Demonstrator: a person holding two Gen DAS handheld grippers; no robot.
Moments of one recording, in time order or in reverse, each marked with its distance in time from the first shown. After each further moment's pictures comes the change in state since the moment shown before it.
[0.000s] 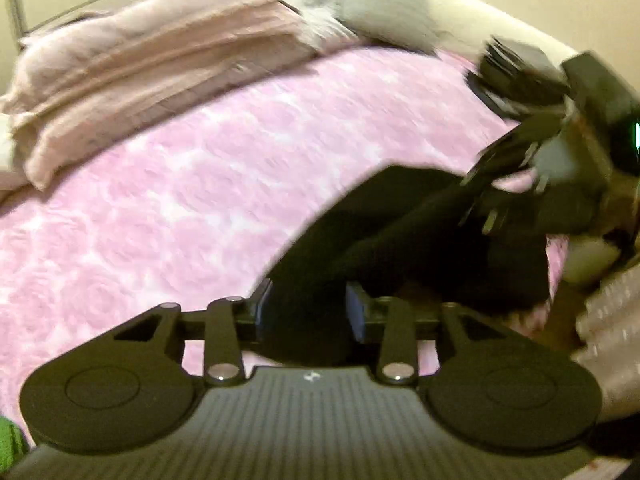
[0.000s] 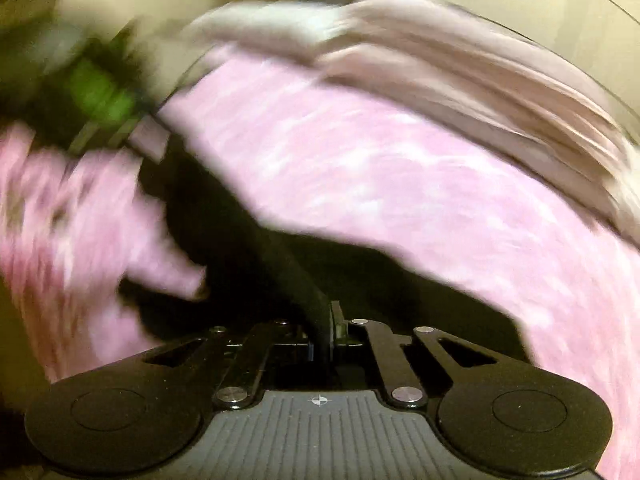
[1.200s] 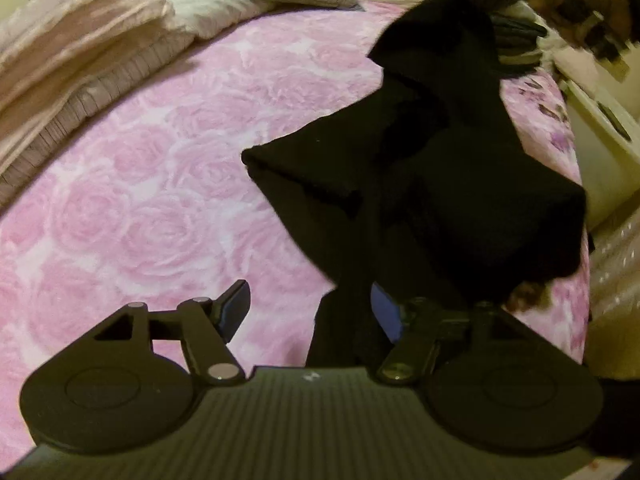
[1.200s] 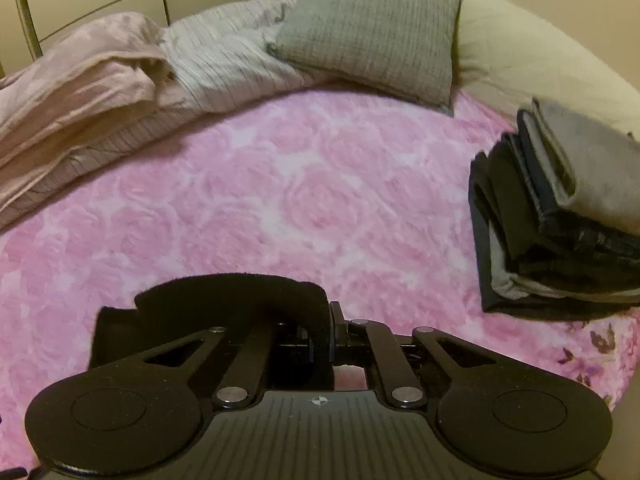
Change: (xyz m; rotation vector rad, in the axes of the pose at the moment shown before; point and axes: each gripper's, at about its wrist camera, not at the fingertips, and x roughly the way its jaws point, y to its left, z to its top) left arm 0.225 -0.104 0.095 0.231 0.096 -0.160; right arm -0.071 -0.390 -0.052 0.763 0.117 -0.511
